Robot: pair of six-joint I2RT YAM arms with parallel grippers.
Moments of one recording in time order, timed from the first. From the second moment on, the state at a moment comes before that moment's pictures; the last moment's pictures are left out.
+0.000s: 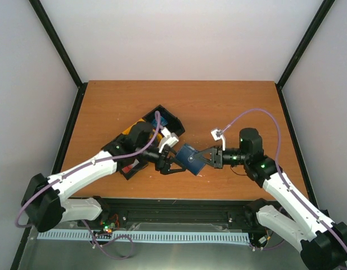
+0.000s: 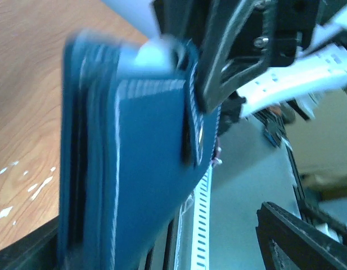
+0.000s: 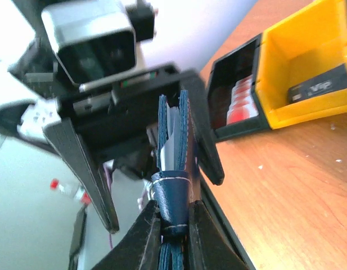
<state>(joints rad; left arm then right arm) -0.74 1.26 0.90 -0.29 0.93 -0.15 0.44 0.86 0.65 -0.24 -1.01 0.46</state>
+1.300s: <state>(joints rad) -0.72 1.18 0.53 0.50 0.51 -1.21 0.53 0.87 0.54 0.00 -0.57 1.08</state>
